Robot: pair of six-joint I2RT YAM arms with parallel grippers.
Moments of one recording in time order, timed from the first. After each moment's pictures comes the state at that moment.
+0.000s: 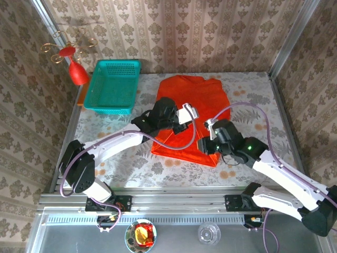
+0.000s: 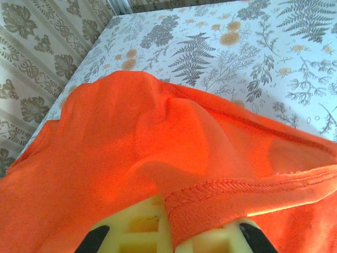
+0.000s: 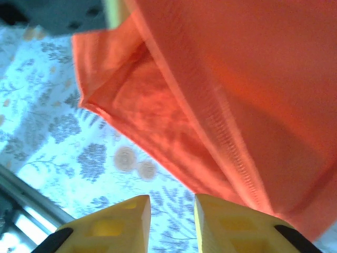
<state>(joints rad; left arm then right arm) -0.87 1.55 1.17 -0.13 0.21 0.46 0.73 0.97 0.84 -0.66 -0.01 0.48</state>
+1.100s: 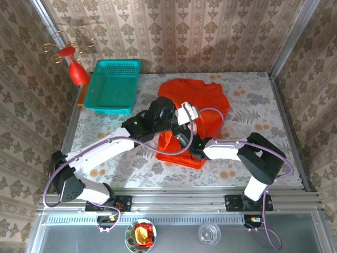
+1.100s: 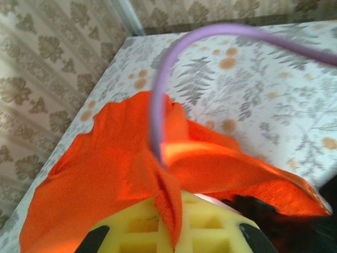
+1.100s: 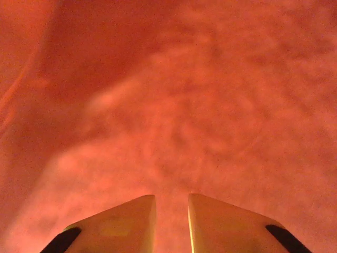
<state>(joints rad) -0.99 1.41 1.27 -0.32 0.09 0.42 0.80 1.70 0.82 0.01 0.47 0.64</state>
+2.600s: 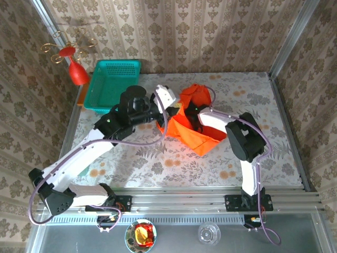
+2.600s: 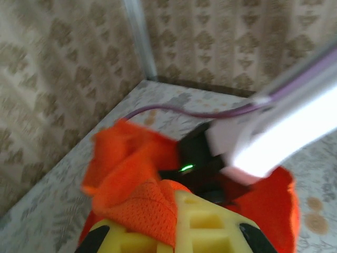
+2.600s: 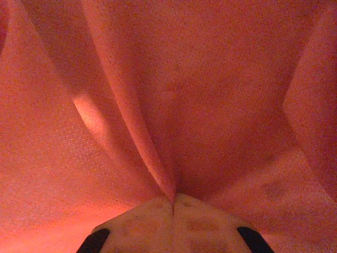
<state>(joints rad) -0.80 1.24 1.31 -0.35 0.28 0.21 0.55 1.98 1.35 -0.66 0.05 0.36</state>
